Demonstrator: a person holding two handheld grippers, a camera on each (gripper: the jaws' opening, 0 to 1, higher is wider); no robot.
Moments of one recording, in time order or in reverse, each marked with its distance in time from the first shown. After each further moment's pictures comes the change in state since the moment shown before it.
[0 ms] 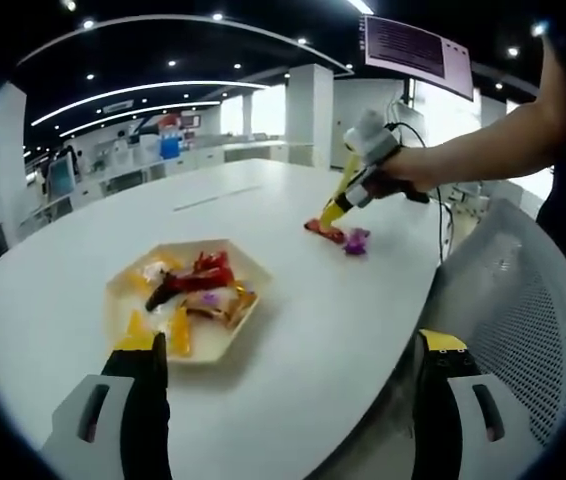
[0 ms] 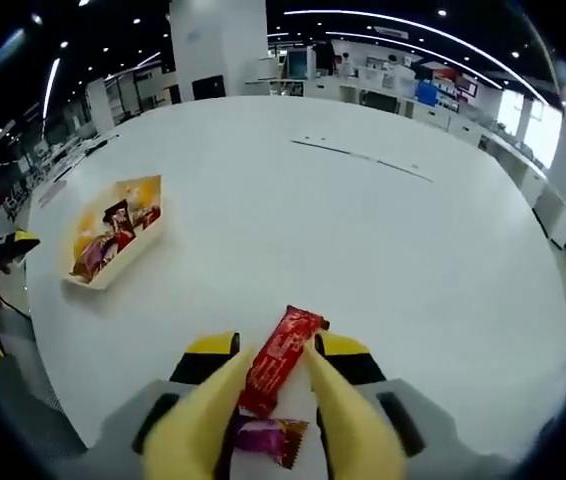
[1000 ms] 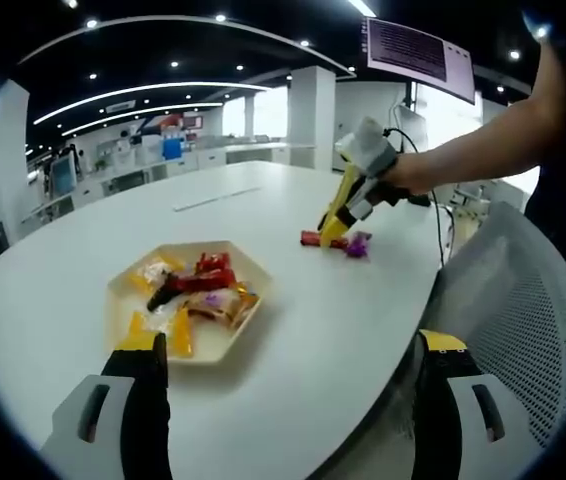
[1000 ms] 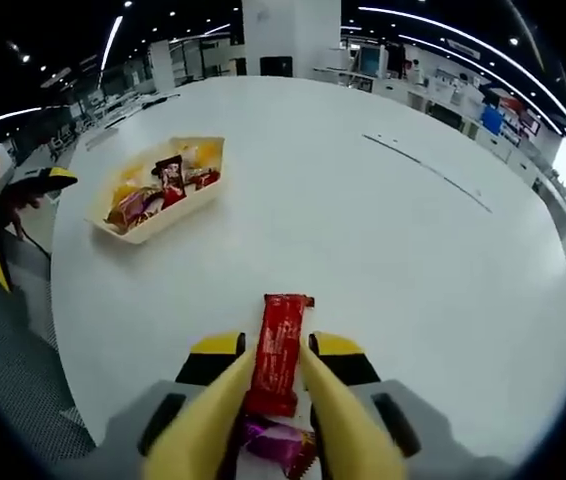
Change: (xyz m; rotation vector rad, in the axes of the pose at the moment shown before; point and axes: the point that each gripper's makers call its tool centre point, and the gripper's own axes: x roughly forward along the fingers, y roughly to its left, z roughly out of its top) left arm -0.001 0.001 0.002 -0.013 -0.009 0.006; right arm 0.014 0.037 -0.007 -0.257 0.048 0.175
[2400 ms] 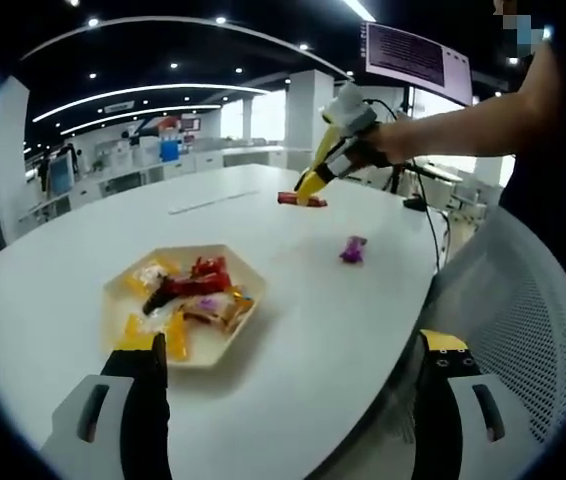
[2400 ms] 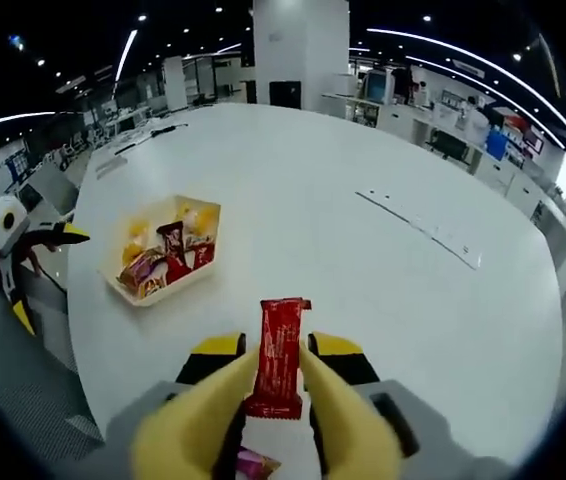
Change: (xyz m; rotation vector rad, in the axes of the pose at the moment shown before) left arm 0.000 -0.003 0.003 -0.005 -0.015 -0.017; right arm -0.041 -0.025 0.086 -0.042 -0.117 0.013
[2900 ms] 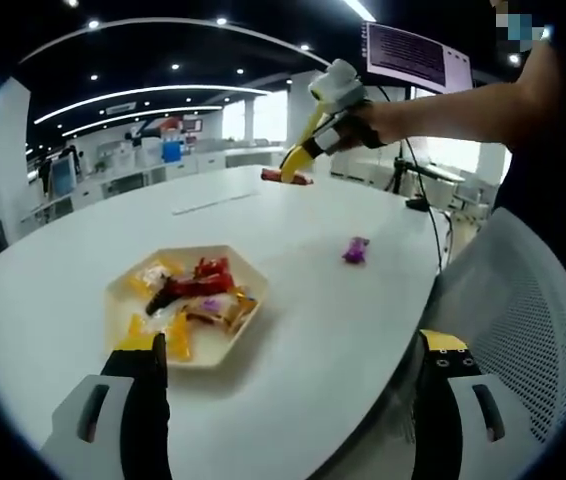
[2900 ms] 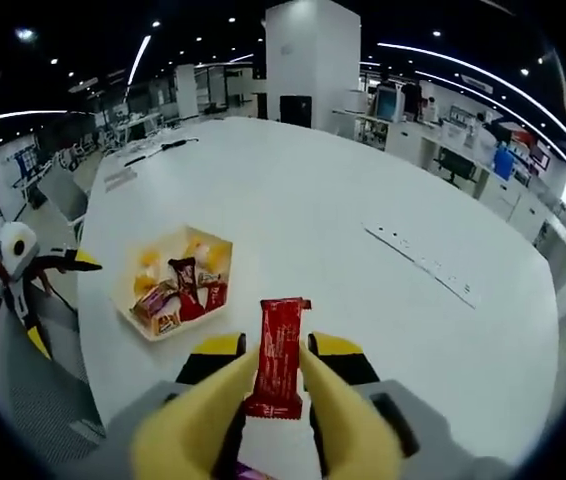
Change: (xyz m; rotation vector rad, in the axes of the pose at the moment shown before) left arm -0.001 0.002 0.001 -0.003 -0.005 0.012; right arm -0.002 0.009 0.048 -0.044 -0.031 0.038
